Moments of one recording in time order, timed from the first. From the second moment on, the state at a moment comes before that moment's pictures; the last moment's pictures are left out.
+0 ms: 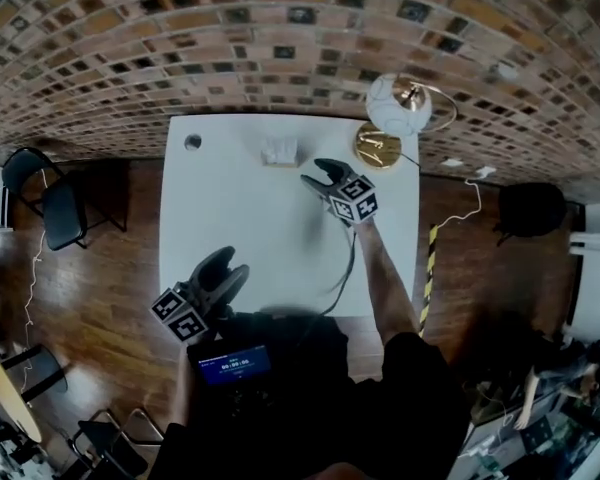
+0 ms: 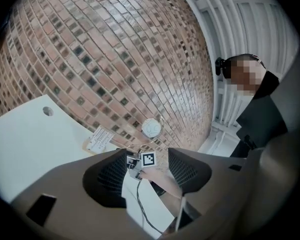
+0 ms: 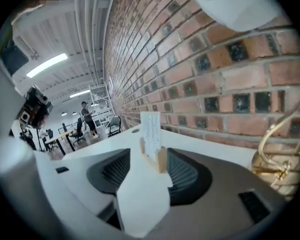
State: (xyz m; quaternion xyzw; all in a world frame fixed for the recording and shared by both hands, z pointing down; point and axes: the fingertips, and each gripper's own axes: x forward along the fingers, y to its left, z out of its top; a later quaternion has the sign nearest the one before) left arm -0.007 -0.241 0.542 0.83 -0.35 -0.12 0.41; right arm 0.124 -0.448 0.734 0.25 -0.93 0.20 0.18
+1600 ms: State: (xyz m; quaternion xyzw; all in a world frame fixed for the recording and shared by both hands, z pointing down) left arm -0.004 -0.242 0.560 0.82 -0.35 -0.10 0.44; right arm 0.051 -0.475 0.804 0.17 -0.94 0.06 0.28
